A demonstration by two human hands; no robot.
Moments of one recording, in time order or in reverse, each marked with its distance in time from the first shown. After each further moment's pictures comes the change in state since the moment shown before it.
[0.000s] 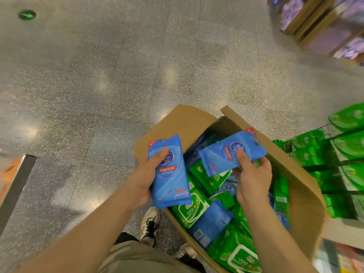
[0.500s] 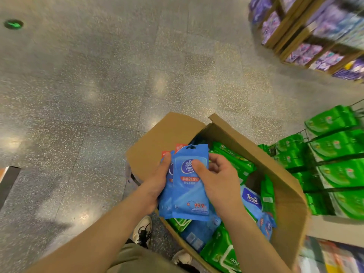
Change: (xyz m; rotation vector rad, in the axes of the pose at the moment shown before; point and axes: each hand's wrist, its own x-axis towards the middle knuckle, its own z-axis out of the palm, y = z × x) left_hand -0.013 -0.011 0.037 0.151 -0.103 -0.074; right_hand -0.074 -0.026 0.028 -0.529 -0.367 -0.094
